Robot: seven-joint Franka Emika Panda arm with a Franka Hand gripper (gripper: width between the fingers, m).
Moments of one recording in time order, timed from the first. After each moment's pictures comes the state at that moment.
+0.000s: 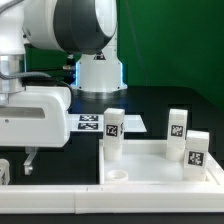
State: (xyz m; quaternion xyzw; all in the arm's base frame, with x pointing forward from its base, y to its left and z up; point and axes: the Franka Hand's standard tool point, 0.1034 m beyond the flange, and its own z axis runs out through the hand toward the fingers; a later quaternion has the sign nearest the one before) arm 0.622 -0.176 0.030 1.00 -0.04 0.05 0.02
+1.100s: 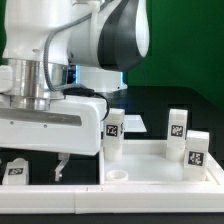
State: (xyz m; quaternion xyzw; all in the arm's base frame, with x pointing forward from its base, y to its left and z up) arm 0.621 -0.140 0.023 0.99 -0.04 0.10 0.05
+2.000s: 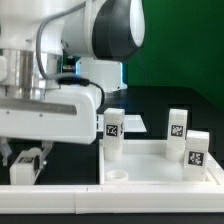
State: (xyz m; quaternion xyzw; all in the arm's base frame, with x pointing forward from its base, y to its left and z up) arm 0.582 -0.136 0.045 1.00 -0.05 0.08 0.03
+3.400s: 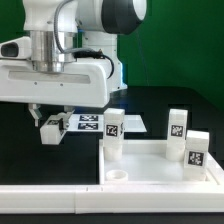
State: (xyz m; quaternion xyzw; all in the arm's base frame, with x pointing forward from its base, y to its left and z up) arm 0.491 -0.111 0.049 0.99 -0.10 0.04 0.01
